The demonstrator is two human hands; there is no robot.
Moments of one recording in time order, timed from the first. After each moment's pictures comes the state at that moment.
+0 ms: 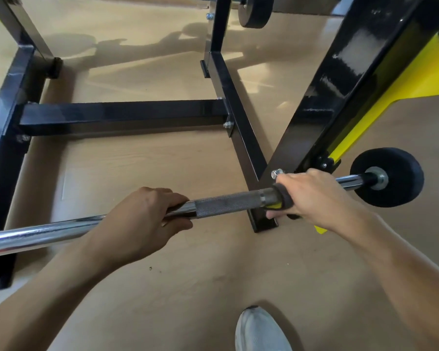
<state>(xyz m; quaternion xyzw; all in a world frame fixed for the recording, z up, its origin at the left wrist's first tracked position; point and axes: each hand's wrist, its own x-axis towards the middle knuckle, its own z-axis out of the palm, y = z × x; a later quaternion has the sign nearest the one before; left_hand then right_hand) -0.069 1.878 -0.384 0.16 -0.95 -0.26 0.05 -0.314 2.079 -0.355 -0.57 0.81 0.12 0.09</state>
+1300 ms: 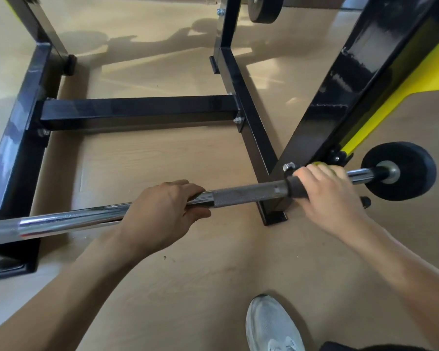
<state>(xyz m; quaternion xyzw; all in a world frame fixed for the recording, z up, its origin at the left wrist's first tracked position) -0.066 1.885 -0.386 0.17 -0.96 -0.22 0.06 -0.292 2.098 -0.384 -0.49 0.87 0.04 -0.09</state>
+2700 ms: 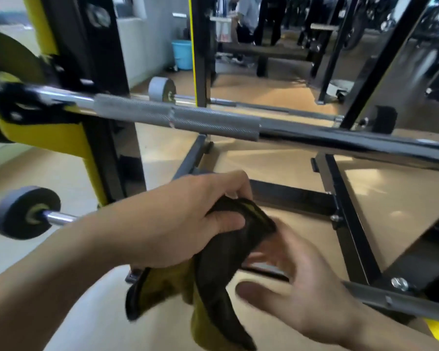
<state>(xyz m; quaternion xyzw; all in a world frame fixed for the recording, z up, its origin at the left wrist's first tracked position) 0.088 1.862 -0.166 0.28 -0.91 -0.30 0.08 -0.082 1.977 -0.253 -0.63 0.52 -0.45 0.35</state>
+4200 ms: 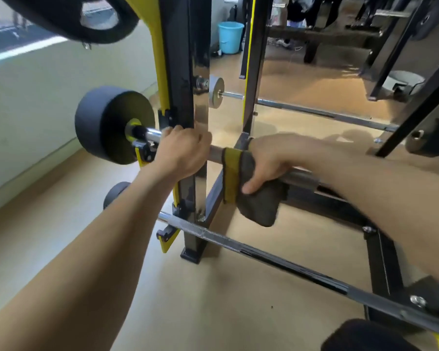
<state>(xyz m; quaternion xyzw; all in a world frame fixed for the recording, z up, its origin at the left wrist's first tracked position) 0.159 1.723 -0.128 0.51 -0.84 -0.01 0.19 -0.014 1.780 -0.071 -0.71 0.67 0.15 0.17</state>
